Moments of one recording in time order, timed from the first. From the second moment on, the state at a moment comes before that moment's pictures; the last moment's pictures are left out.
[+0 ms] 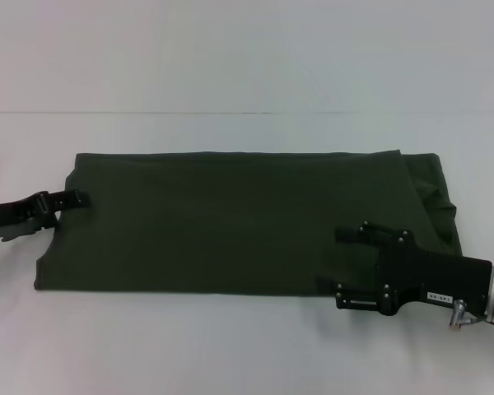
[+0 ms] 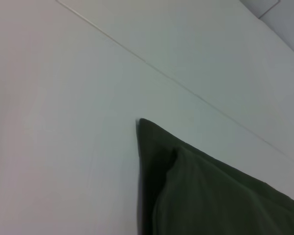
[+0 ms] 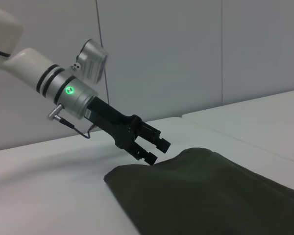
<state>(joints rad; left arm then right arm) -0.56 -1.96 0.66 0.51 2.13 1.01 -2.29 0.51 2.10 -0.71 -0.44 -1.90 -1.45 0.99</state>
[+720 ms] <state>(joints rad) -0.55 -1.97 0.66 0.52 2.13 0.95 -2.27 0.51 2.10 -0.70 -0.43 -1.90 -1.44 0.99</state>
